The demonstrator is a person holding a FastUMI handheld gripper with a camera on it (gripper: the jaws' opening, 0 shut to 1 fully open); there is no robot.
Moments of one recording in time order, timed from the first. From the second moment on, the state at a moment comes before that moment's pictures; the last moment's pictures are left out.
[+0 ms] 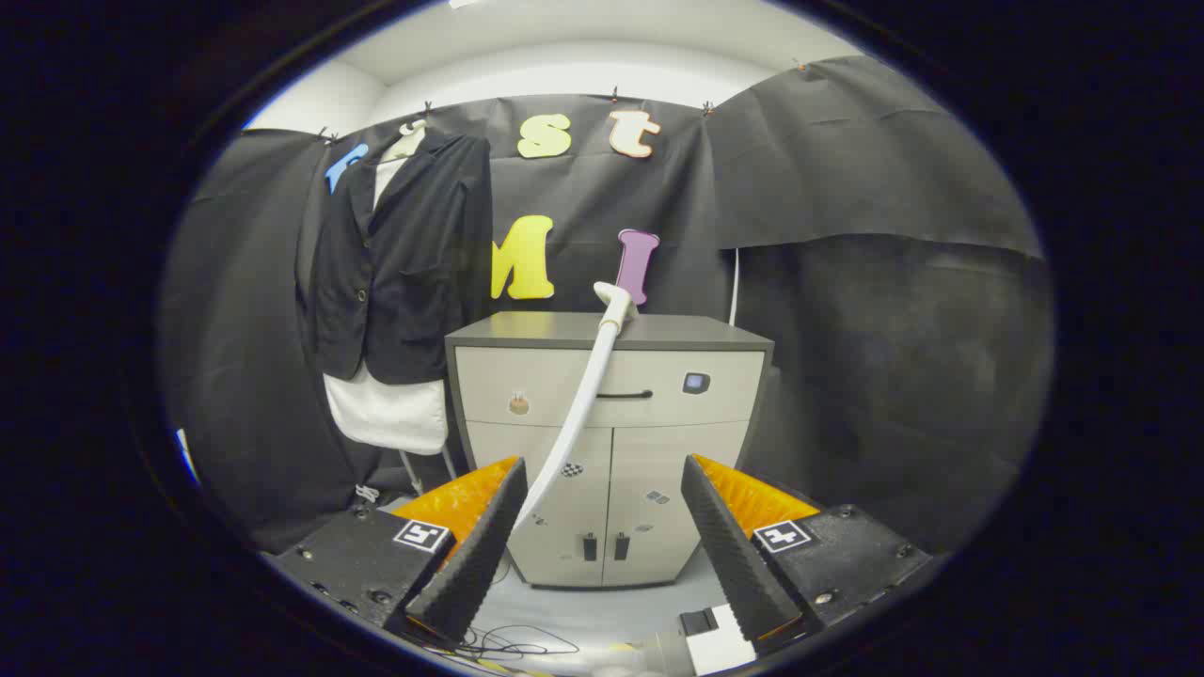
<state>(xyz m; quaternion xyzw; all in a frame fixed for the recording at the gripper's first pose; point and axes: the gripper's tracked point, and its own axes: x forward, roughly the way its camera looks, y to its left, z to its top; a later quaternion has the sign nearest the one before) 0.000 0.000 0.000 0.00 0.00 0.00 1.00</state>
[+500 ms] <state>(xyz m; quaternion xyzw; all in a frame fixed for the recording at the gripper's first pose) -0.004 0.013 0.004 0.01 0.00 0.01 1.00</state>
